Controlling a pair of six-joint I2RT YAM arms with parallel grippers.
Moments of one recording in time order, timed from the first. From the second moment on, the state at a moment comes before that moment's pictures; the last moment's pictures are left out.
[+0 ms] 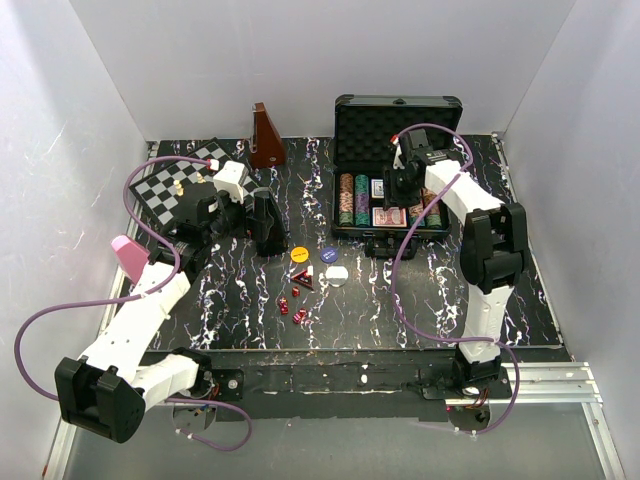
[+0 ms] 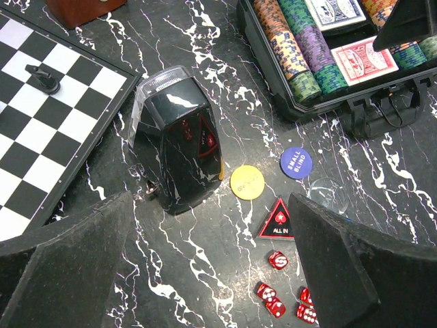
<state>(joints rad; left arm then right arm) -0.32 1.07 0.94 -0.29 0.14 -0.07 0.28 2.00 1.66 -0.74 -0.11 0.16</state>
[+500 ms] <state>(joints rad) -0.32 1.07 0.94 -0.29 0.14 -0.06 0.27 2.03 1.64 -0.71 -0.12 0.21</state>
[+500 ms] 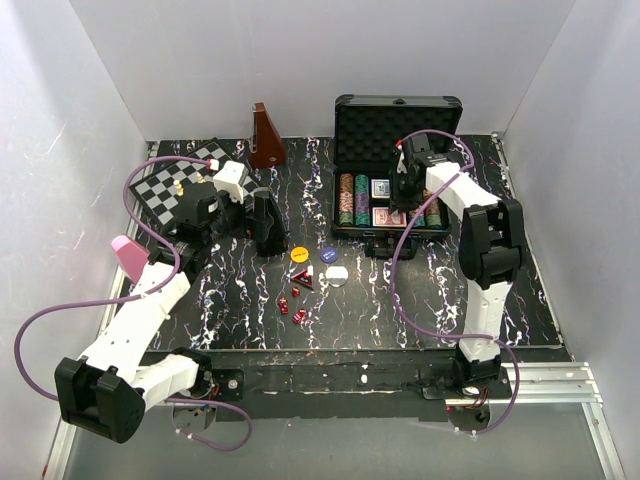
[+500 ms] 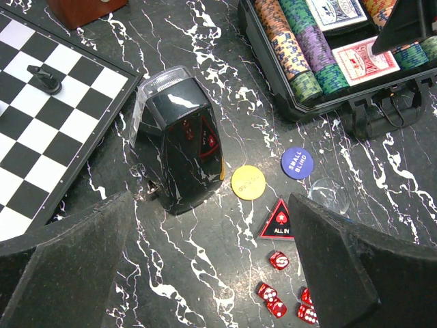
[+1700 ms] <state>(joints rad) -0.33 0.93 0.91 -0.23 -0.05 -0.07 0.24 1.51 1.34 -0.51 -0.11 0.30</state>
